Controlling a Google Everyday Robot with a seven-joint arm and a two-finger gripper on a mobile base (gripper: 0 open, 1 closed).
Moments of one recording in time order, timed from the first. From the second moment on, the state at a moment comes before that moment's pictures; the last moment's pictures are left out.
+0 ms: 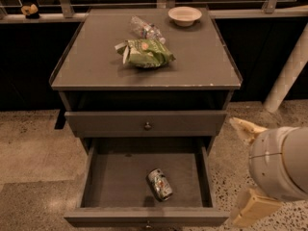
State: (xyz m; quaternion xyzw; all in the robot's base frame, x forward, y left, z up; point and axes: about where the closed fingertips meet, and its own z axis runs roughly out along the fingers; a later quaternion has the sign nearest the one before) arm 0.326 -0.163 0.867 -0.63 0.74 -0.05 0.24
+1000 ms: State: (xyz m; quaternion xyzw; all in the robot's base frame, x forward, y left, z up) arm 0.382 -0.139 0.702 -0.62 0.75 0.00 0.22
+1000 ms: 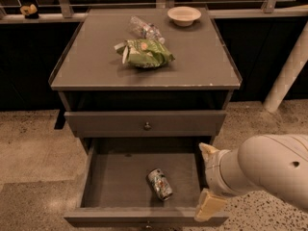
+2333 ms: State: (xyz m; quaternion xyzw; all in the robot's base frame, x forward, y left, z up) arm 0.515 -0.136 0.654 -0.62 0.76 -0.01 0.21
